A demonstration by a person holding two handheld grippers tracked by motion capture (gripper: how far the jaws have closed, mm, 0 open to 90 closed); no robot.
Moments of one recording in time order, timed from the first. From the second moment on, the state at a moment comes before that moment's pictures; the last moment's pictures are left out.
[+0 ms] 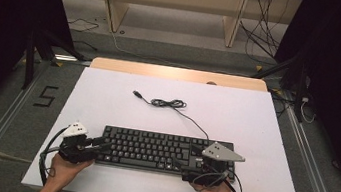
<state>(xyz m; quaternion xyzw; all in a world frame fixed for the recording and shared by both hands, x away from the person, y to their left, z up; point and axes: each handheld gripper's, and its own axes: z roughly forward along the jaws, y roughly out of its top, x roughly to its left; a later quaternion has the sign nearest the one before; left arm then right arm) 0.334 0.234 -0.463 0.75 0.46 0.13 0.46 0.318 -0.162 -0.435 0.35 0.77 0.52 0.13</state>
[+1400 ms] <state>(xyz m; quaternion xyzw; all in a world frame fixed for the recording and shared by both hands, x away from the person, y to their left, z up) 0.328 0.232 -0.455 0.71 0.46 0.13 0.52 0.326 -0.115 -0.449 0.32 0.80 0.49 0.10</state>
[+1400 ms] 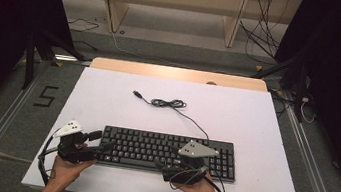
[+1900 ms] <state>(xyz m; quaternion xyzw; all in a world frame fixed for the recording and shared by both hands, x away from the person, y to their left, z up) 0.328 0.232 -0.455 0.71 0.46 0.13 0.52 0.336 -0.091 -0.460 0.29 0.83 0.47 0.07</state>
